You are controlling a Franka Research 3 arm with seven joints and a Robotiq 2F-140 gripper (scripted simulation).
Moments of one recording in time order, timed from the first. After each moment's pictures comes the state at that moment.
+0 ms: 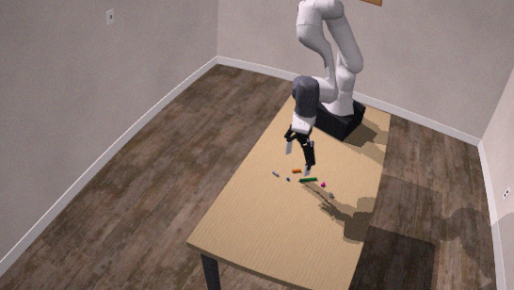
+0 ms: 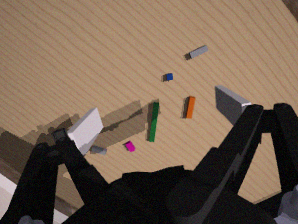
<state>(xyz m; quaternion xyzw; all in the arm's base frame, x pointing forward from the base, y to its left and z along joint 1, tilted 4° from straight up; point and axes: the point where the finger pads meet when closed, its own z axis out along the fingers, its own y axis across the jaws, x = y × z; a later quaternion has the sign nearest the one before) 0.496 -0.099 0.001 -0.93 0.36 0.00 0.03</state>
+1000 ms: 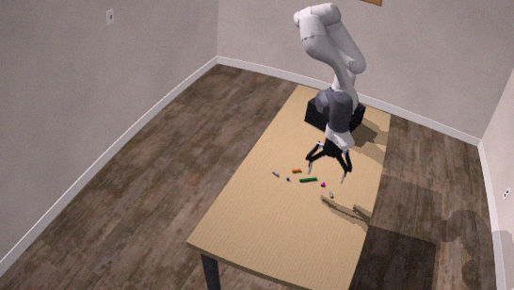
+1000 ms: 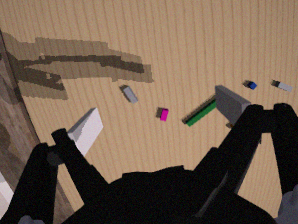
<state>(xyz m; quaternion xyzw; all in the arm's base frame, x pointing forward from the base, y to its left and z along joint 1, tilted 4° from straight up) 0.513 0.036 -0.004 -1.00 0.01 -0.01 0.03</state>
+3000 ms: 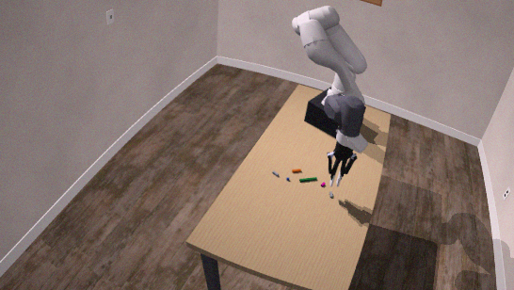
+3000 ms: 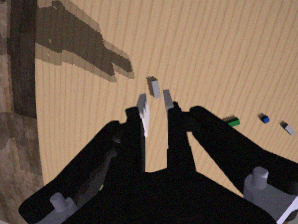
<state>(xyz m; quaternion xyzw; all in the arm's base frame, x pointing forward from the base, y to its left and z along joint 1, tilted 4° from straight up) 0.511 0.081 -0.007 -0.99 -0.17 -0.01 0.03</state>
